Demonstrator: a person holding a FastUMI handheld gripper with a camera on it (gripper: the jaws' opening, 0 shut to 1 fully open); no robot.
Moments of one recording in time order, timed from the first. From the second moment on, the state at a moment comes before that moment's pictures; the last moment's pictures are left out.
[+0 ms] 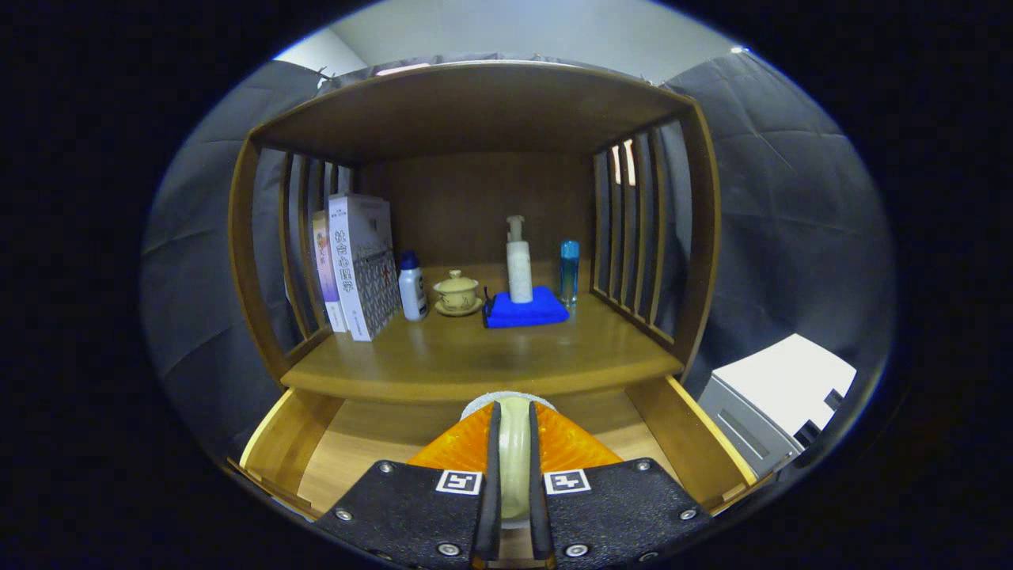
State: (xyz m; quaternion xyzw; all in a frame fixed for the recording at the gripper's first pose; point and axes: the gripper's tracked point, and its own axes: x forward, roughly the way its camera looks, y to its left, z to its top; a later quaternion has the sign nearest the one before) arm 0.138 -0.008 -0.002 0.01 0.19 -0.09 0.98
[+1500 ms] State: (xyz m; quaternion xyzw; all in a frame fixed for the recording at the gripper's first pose) arm 0.223 -0.035 0.080 -0.02 0.05 -0.08 1.00
